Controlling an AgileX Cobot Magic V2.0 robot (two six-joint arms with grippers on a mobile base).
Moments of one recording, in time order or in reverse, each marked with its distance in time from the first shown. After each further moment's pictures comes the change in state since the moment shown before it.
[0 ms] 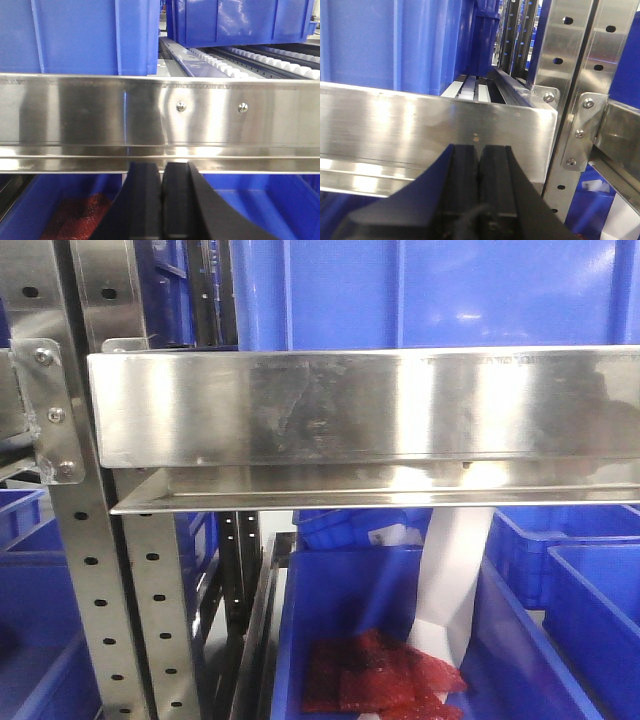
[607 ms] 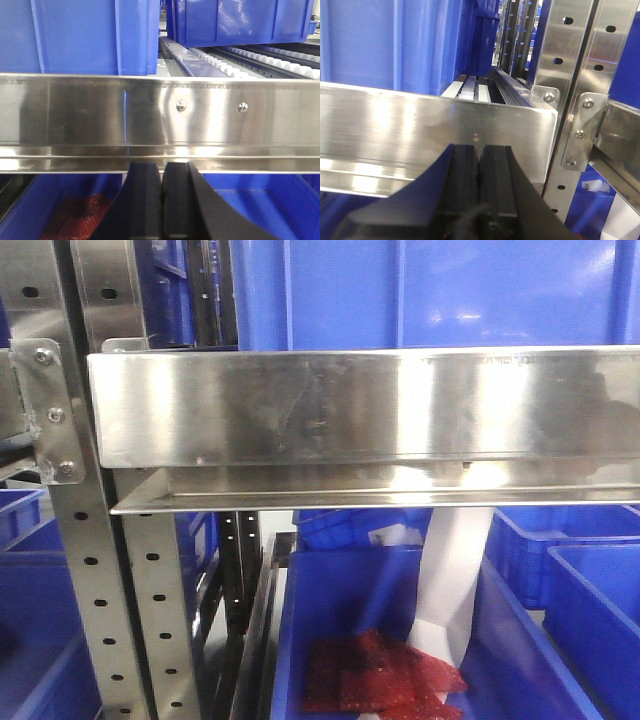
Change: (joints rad) left arm 0.000 0.000 0.000 0.000 0.000 0.000; right arm 0.000 0.000 0.000 0.000 0.000 0.002
